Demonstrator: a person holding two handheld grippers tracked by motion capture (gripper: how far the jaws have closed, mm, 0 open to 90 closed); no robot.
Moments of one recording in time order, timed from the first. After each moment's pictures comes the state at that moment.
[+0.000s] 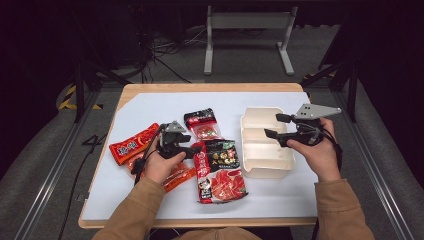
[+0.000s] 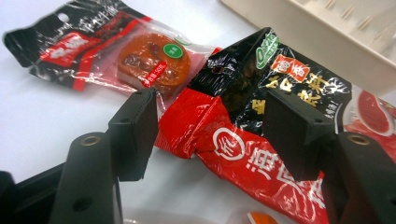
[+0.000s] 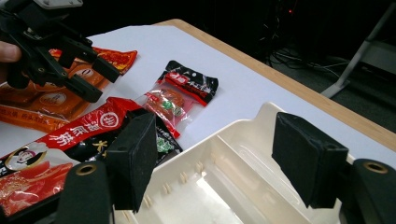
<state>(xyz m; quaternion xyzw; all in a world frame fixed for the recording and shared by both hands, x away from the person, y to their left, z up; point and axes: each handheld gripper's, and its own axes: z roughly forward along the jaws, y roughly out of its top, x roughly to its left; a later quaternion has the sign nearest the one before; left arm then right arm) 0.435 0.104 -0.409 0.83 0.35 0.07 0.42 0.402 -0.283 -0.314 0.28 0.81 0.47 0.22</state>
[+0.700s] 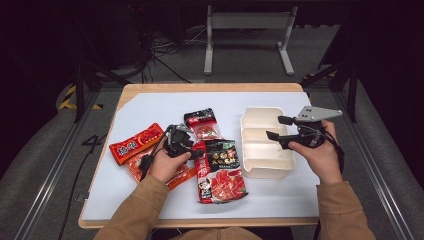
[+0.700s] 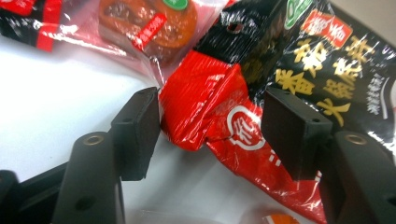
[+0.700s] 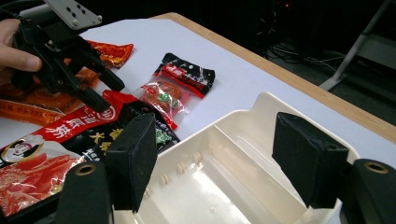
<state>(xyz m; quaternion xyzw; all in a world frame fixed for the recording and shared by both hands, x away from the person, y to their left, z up) 0.450 0.090 -0.428 0.86 0.36 0.04 0.35 0.398 -0.287 -0.318 0.29 0.81 0.46 0.21</state>
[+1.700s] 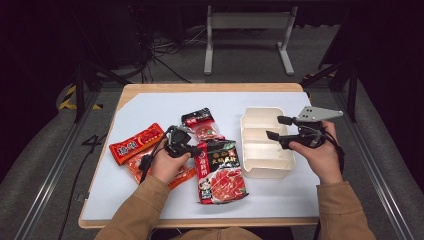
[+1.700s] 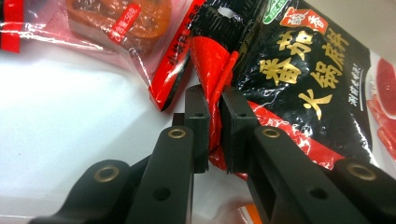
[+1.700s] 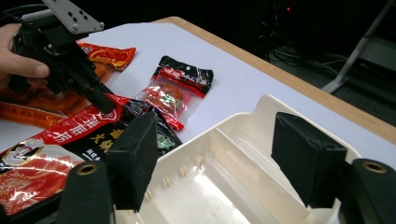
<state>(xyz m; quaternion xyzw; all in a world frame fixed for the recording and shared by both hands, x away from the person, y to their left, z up) 0.446 0.089 -0.423 0.86 0.36 0.00 0.36 0.398 -0.288 -0.318 0.29 0.81 0.47 0.22</state>
